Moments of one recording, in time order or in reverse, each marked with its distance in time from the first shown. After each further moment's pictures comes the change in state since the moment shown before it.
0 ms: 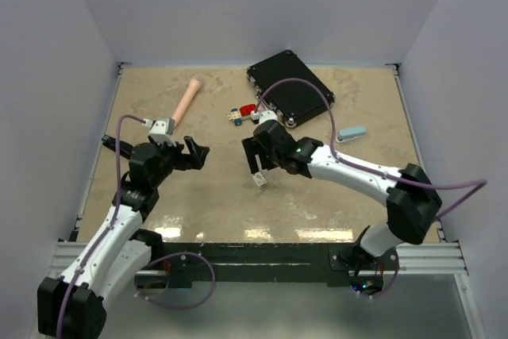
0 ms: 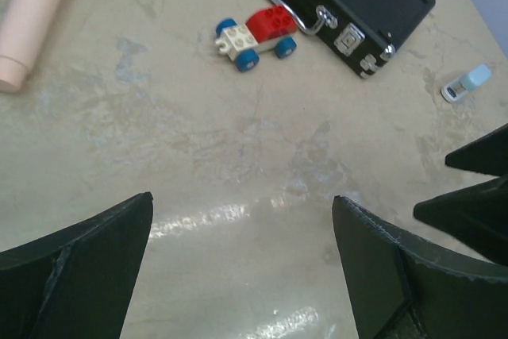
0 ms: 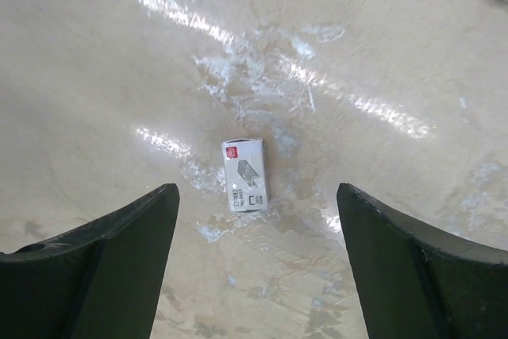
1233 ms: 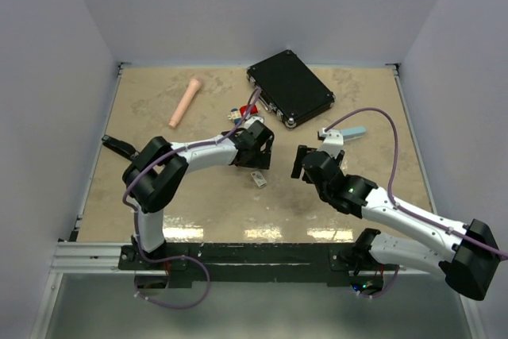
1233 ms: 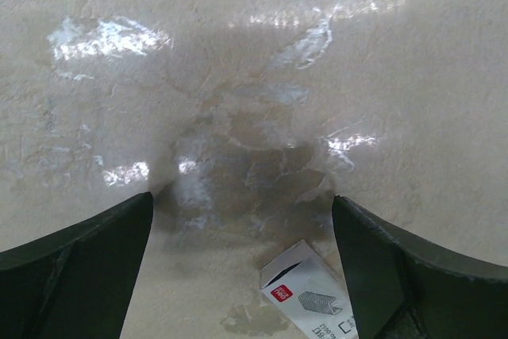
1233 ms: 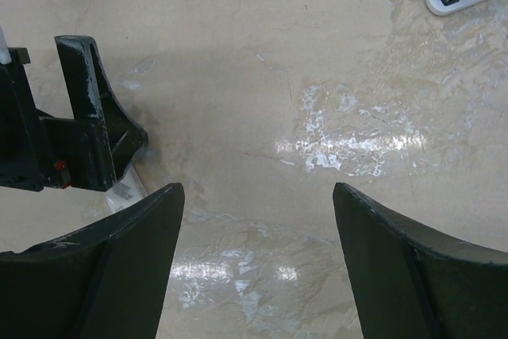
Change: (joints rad) left arm -0.560 1.183 0.800 -0.441 -0.462 -0.275; right arm -0.025 -0.619 -0.530 0.124 0.412 0.302
